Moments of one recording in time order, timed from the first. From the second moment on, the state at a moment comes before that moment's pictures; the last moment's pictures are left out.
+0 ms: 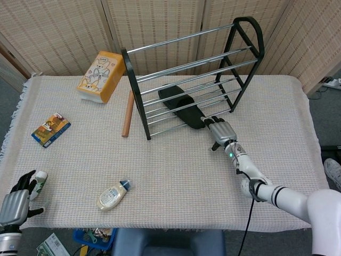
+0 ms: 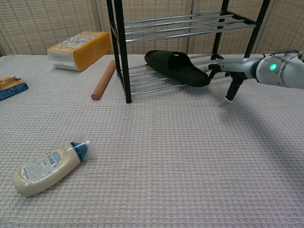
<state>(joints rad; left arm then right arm) -0.06 -1.28 -0.04 -1.47 1.38 1.39 0.01 0.93 -1.54 0.20 -1.14 -0.81 0.60 -0.29</state>
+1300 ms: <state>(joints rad) -0.10 -1.30 -0.07 -1.54 1.43 1.42 0.10 0.45 -1.18 0.03 -1.55 -1.22 1.30 -0.16</state>
